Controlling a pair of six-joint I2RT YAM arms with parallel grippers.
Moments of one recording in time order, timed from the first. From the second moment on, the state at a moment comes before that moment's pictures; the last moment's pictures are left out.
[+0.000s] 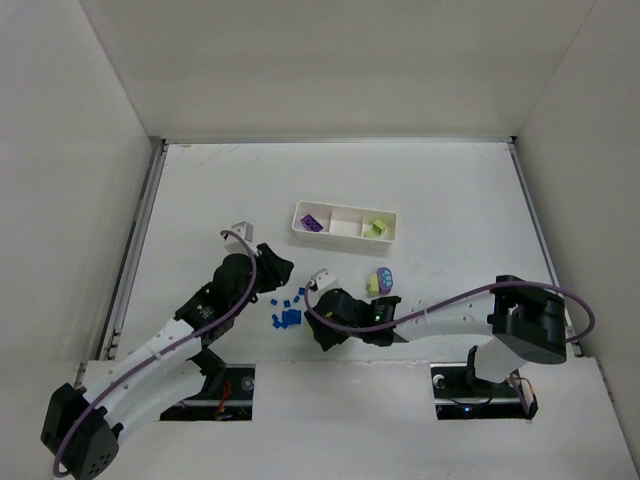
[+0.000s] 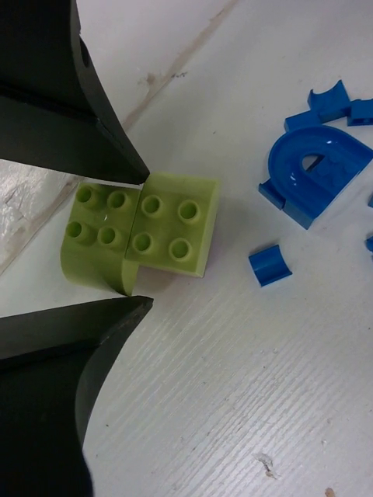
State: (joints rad) left arm -0.65 0.74 0.41 -0.10 -0.20 -0.78; right arm 1.28 1.57 0.82 -0.14 0.25 0.56
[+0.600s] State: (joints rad) left arm -0.66 0.72 0.41 -0.16 -0.18 -0.79; right arm 1.28 1.56 0.82 -0.18 0.25 0.59
